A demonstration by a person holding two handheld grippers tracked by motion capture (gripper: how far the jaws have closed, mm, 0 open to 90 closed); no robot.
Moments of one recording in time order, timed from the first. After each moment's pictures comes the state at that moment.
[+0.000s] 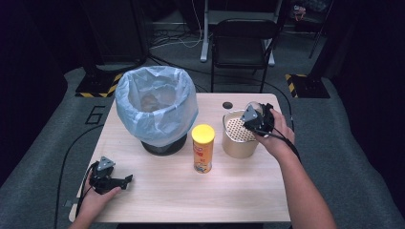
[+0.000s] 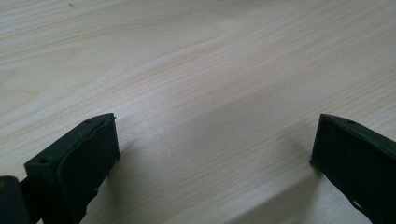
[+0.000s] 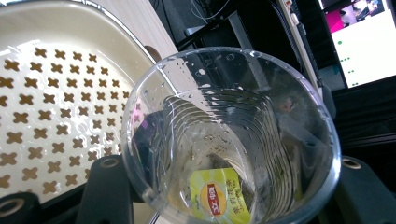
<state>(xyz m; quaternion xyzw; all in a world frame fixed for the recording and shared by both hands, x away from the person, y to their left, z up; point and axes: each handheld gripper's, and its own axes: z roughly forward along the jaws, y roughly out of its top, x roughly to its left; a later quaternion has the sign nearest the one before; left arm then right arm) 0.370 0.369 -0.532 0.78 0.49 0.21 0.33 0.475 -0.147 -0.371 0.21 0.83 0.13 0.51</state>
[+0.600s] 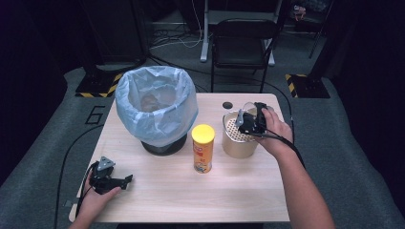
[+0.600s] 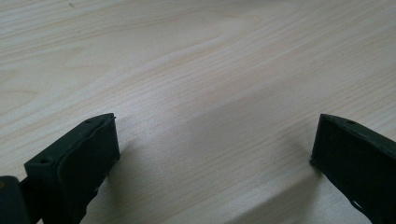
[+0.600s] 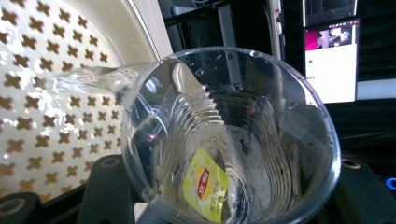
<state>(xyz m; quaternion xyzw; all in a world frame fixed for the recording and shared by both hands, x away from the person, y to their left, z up) 0.370 0.368 -0.533 0.78 0.49 0.21 0.34 0.479 -0.130 -0.381 0.13 0.82 0.03 0.55</state>
